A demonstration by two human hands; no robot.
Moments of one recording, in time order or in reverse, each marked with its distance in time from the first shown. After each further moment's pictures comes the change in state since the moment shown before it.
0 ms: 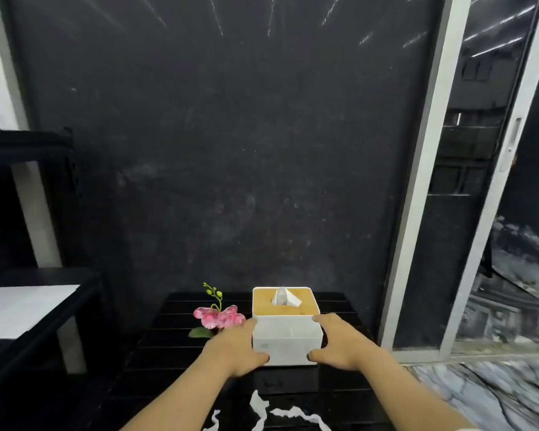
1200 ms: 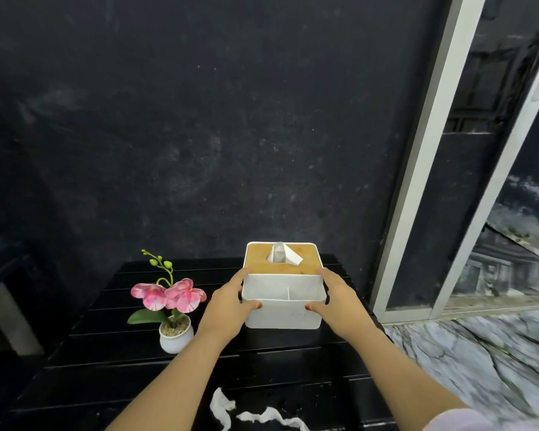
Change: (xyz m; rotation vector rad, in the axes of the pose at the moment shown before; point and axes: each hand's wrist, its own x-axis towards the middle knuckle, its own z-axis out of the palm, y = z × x) left_hand 0.136 -0.019 0.085 -0.476 0.248 0.024; right_hand 0.095 0.087 0.038 0.344 0.328 0.100
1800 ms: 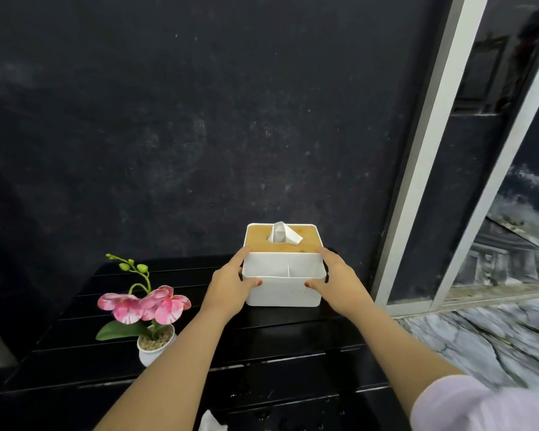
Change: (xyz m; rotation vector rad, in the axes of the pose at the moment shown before) left_hand 0.065 -0.012 0.018 -0.026 0.019 0.029; right_hand 0.055 0.017 0.007 -0.028 0.070 -0.009
